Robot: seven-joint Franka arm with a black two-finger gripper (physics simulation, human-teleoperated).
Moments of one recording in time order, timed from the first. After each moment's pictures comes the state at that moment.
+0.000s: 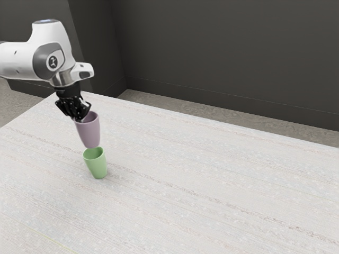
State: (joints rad) arm 0.01 0.05 0.22 -1.90 -0.01 1.93 0.15
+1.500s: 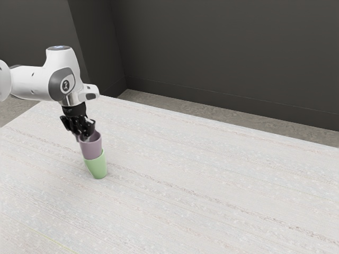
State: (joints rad) arm 0.03 0.22 0.23 -1.91 -0.01 2.08 0.21
